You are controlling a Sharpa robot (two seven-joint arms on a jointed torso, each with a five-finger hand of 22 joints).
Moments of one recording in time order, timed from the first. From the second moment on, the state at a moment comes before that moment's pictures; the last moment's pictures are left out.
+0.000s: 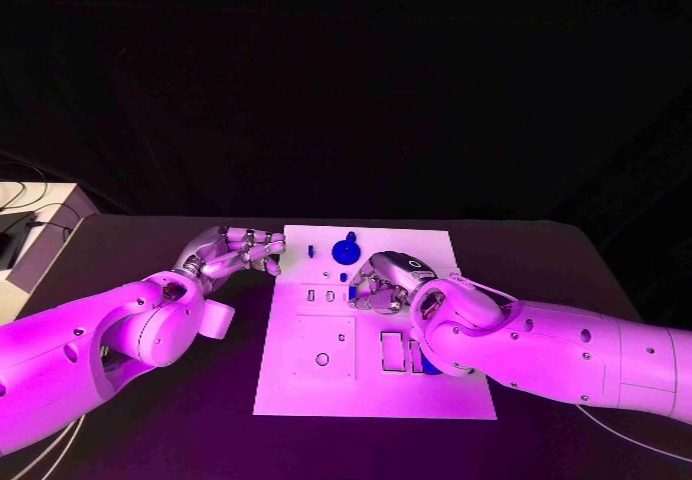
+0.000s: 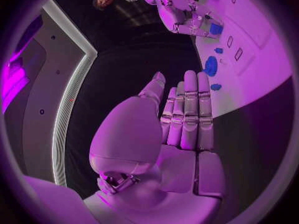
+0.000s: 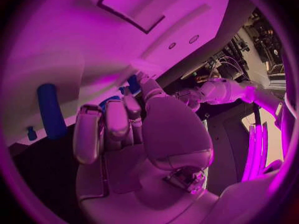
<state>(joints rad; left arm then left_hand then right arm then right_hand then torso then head) 1.09 -0.90 0.11 1.52 -0.28 -0.27 0.28 1.43 -0.04 0.06 0.03 0.05 1.06 0.16 0.07 0.07 1.23 0.09 0.06 0.06 1.27 0.03 0.38 0.38 0.10 1.04 0.03 0.62 0.25 1.16 -0.69 -0.10 1.55 -1.49 -0.52 -0.36 1.29 0.00 0.04 -0.03 0.33 1.15 0.10 0.07 0.07 1.25 0.01 1.07 1.26 1.45 -0.06 1.21 1.03 0.06 1.47 -0.07 1.38 1.31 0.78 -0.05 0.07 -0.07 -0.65</state>
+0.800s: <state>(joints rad) 1.09 -0.90 0.11 1.52 -0.28 -0.27 0.27 1.43 -0.04 0.06 0.03 0.05 1.06 0.16 0.07 0.07 1.23 0.09 0.06 0.06 1.27 0.03 0.38 0.38 0.10 1.04 0.03 0.62 0.25 1.16 -0.67 -0.10 1.52 -1.52 -0.51 -0.36 1.29 -0.02 0.04 -0.02 0.33 1.12 0.12 0.07 0.07 1.25 0.01 1.06 1.26 1.45 -0.06 1.21 1.03 0.06 1.47 -0.07 1.38 1.31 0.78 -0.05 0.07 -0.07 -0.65</state>
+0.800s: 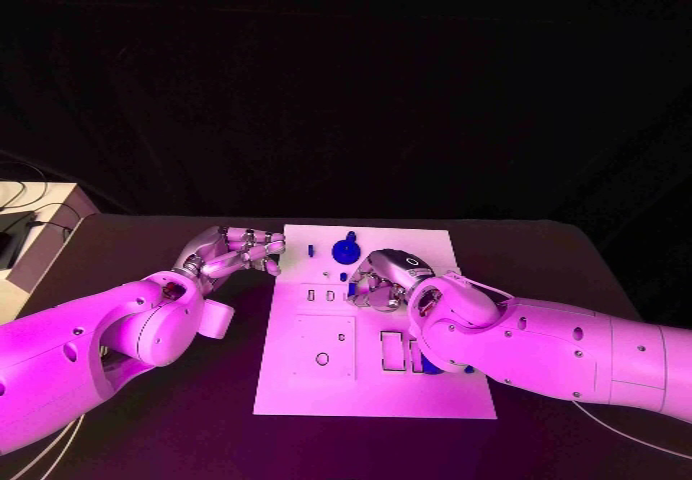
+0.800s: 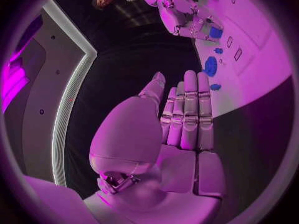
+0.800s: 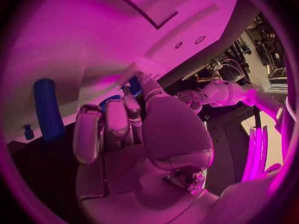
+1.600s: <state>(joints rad) 1.09 -0.90 0.11 1.52 -0.28 -0.27 0.27 1.43 -0.04 0.06 0.03 0.05 1.06 0.17 0.07 0.07 1.23 0.09 0.06 0.06 1.27 0.03 0.38 0.38 0.10 1.04 0.03 0.62 0.24 1.16 -0.67 -0.10 1.52 -1.51 -0.50 -0.34 1.31 -0.08 0.05 -0.01 0.33 1.02 0.15 0.07 0.07 1.21 0.04 1.05 1.22 1.44 -0.04 1.21 1.03 0.06 1.46 -0.06 1.38 1.31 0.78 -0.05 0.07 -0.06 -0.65</state>
